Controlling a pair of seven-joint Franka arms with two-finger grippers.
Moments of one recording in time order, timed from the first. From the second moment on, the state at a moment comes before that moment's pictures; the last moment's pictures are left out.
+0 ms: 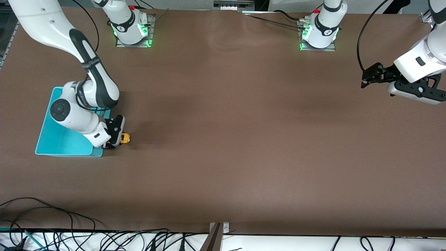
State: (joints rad) left arm 0.01 0.00 -0.06 -1.66 -0.03 1.60 0.21; right arm -0.08 0.45 0.14 -1.97 0.00 2.40 -1.43
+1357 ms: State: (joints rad) left arm 0.02 0.00 -0.06 -1.56 -0.03 1.53 0.21; right arm -0.41 0.19 0.17 -2.04 -0.01 2.13 -2.17
